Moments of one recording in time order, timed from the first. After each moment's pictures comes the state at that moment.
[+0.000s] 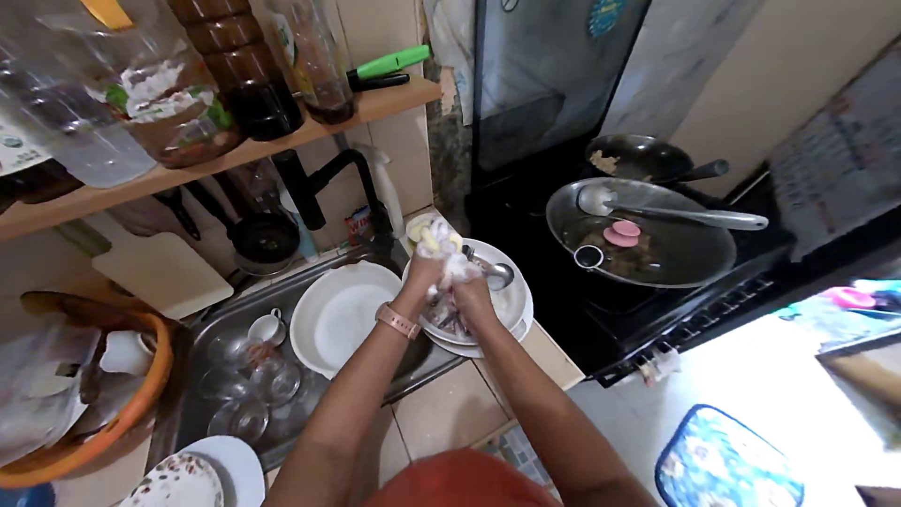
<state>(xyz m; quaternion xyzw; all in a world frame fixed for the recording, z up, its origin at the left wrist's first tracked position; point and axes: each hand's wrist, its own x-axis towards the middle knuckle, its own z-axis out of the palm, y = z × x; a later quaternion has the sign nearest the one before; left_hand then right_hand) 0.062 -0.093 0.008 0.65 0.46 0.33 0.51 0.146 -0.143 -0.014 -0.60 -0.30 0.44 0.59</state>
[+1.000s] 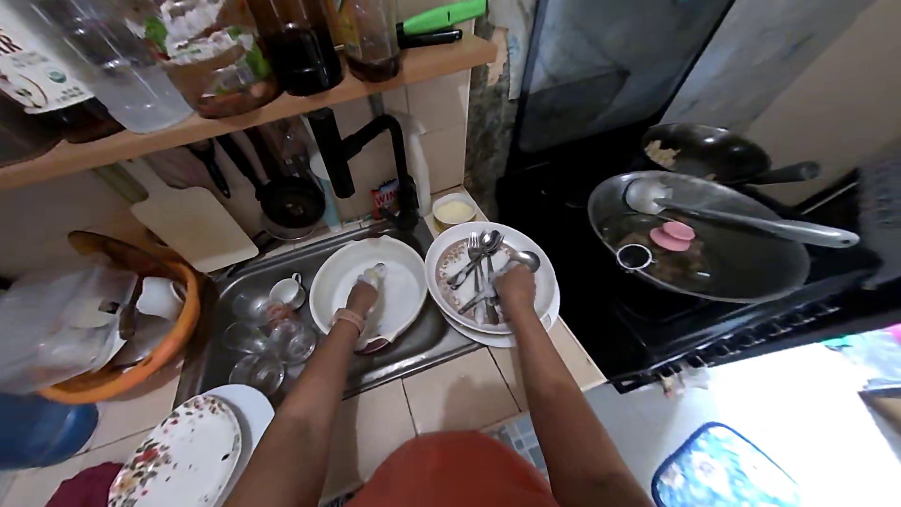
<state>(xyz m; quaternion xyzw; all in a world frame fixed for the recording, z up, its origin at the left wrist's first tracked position) -0.083 -0.018 -0.112 0.66 0.68 0.02 0.31 0.191 -0.121 -0.061 -0.85 -0.33 0.31 0.25</state>
